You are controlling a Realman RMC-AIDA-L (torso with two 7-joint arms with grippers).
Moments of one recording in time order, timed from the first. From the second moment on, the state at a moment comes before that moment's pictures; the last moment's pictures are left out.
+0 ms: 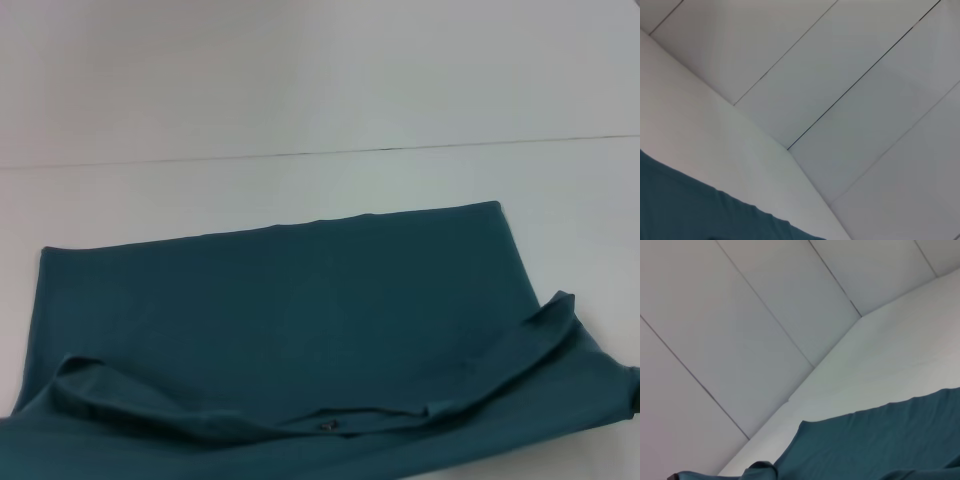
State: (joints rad) left arm -0.02 -2.03 -2.88 -0.53 -1.27 1.91 -1.56; right arm 0.17 2.07 -0.20 -0.78 -2.10 -1.99 1.60
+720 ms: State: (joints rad) left arm -0.02 -2.03 -2.88 -0.52 -1.33 1.92 -1.57; right arm 0.14 2.07 -0.18 -0.78 -2.04 -1.99 1.60
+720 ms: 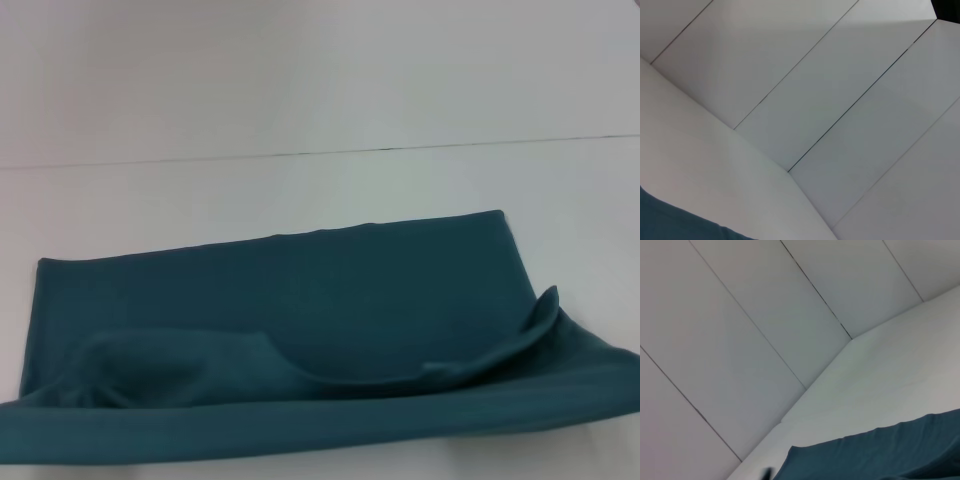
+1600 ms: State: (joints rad) left arm 0.01 -2.00 -2.88 -0.49 -1.33 1.98 -1.51; right arm 0.06 2.05 -0.28 -0.78 -2.01 -1.99 1.57
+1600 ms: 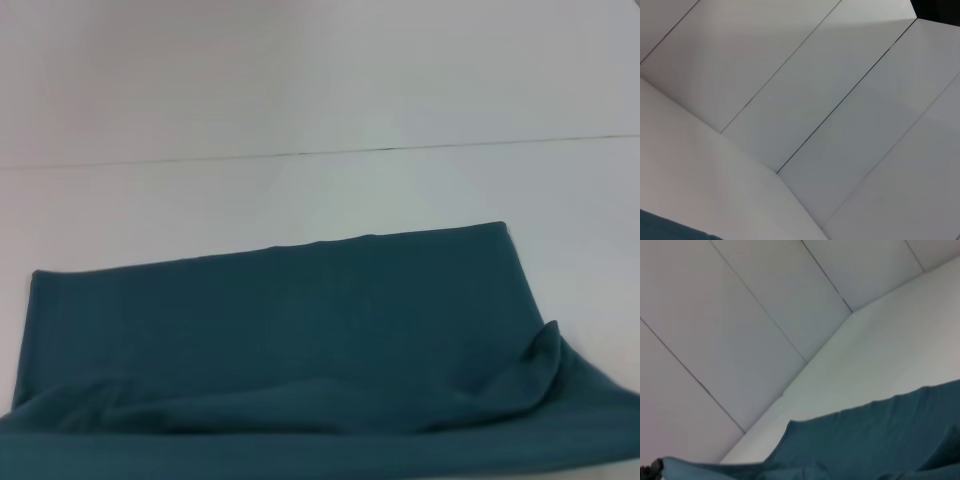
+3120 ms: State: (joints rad) left arm -0.22 -2.03 -2.85 -0.46 -1.40 1.58 -1.58; right arm 0.34 2.06 -0.25 -0.65 -1.95 -1.66 1.66
